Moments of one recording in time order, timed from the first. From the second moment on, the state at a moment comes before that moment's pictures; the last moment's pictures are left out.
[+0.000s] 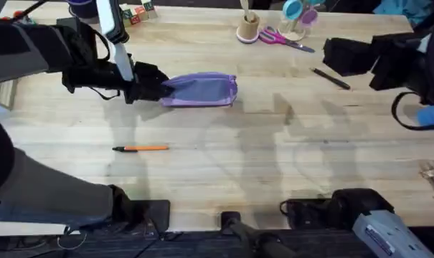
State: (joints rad) left arm 0.22 1.69 0.95 -0.67 0.96 1.37; right arm 0.00 0.73 0.87 -0.57 -0.15 -0.02
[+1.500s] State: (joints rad) left arm 0.22 1.69 0.95 -0.67 0.96 1.37; right arm 0.33 0.97 0.87 -0.73 -0.40 0.31
